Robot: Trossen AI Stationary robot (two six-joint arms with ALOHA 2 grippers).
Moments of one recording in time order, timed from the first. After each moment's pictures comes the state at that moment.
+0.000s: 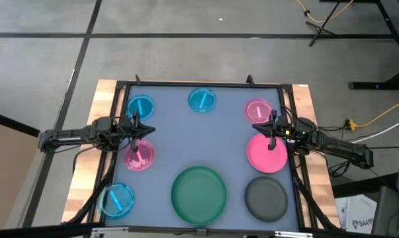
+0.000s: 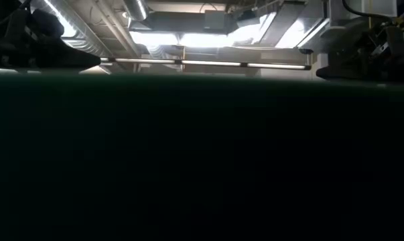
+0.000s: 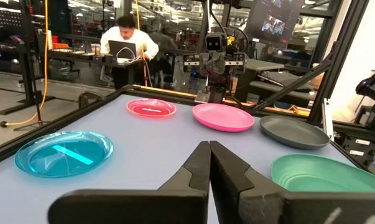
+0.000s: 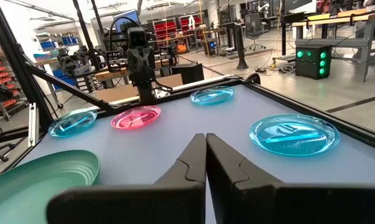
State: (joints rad) left arm 0.11 0.01 0.01 0.01 -0.04 -0.15; right arm -0.27 0.04 0.01 0.03 -0.12 0.18
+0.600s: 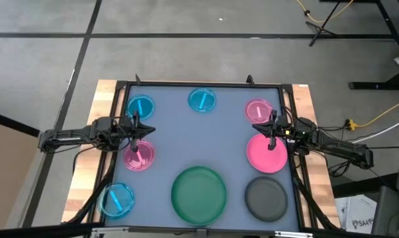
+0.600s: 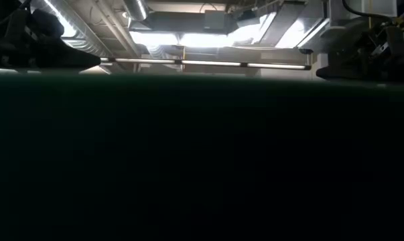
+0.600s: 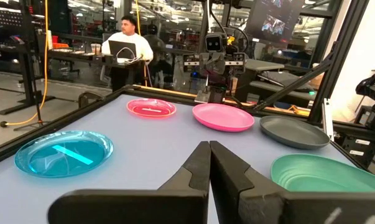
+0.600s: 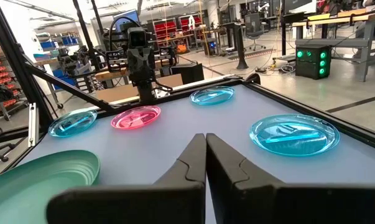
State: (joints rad) left arm 0.11 0.01 0.01 0.01 -0.04 -0.15; right arm -0.27 0.04 0.01 0.03 -0.12 0.18
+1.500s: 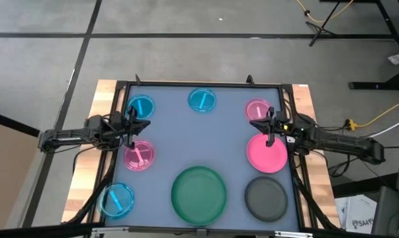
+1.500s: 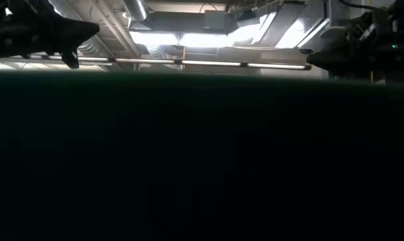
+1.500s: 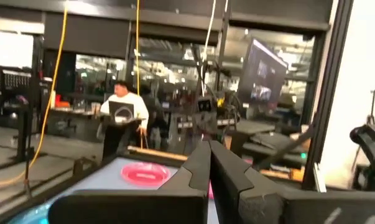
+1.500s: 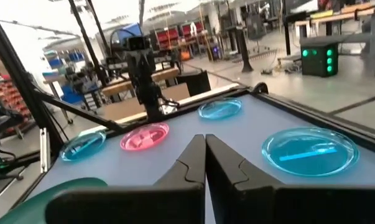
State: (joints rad) left arm 0.11 0.01 0.01 0.29 -0.06 -0.15; right arm -0.27 0.37 0.10 0.30 -0.12 0.26
